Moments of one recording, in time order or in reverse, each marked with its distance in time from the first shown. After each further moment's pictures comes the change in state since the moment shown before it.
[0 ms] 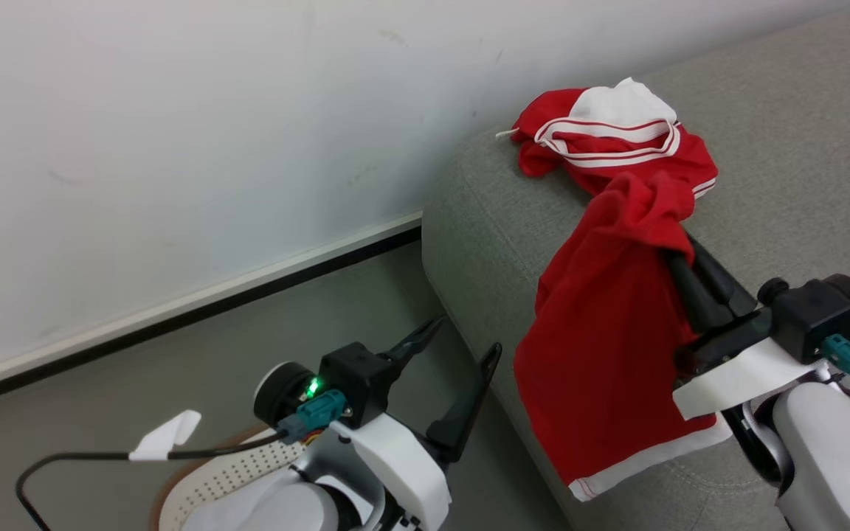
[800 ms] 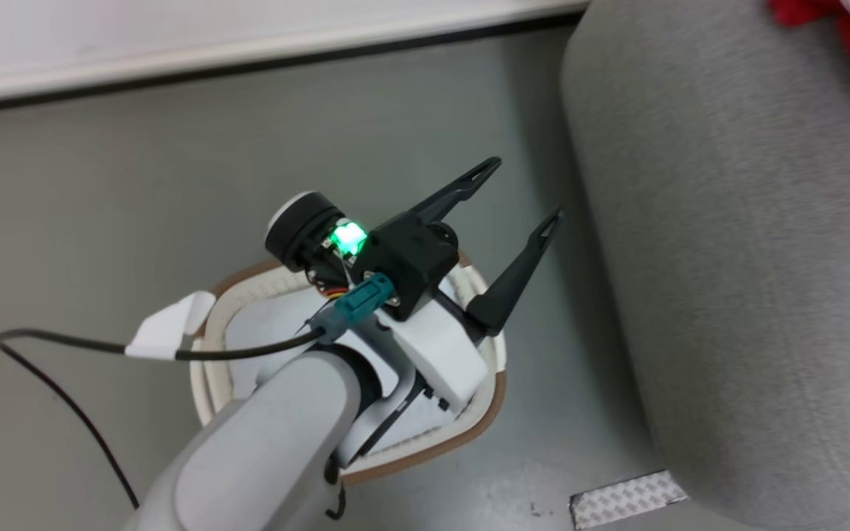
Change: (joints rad) left arm -0.353 -0.002 -0.036 0.008 0.109 -0.080 0.040; right arm -0.682 -0.286 -0.626 0.316 -0.051 0.000 0.160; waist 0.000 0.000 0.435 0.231
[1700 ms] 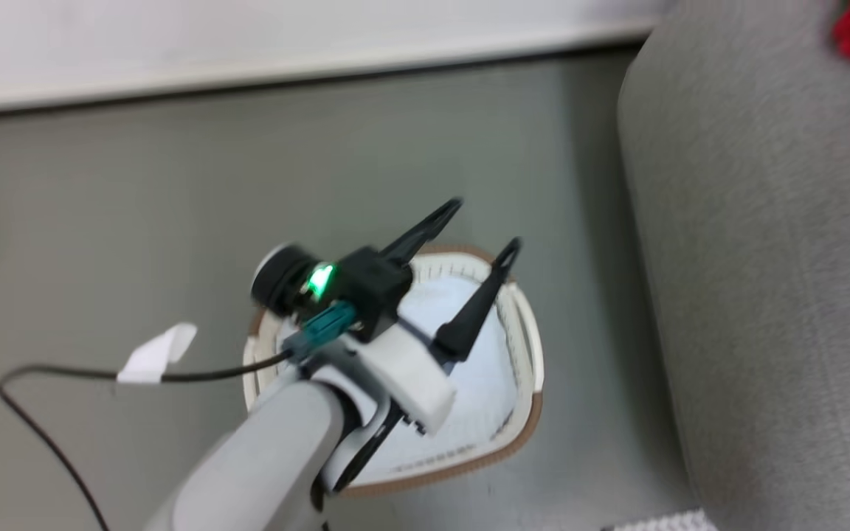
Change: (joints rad) left arm 0.070 0.007 0.007 0.074 -0.051 0.025 -0.094; right arm 0.302 0.246 -0.209 0.114 -0.367 0.000 -0.176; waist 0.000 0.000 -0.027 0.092
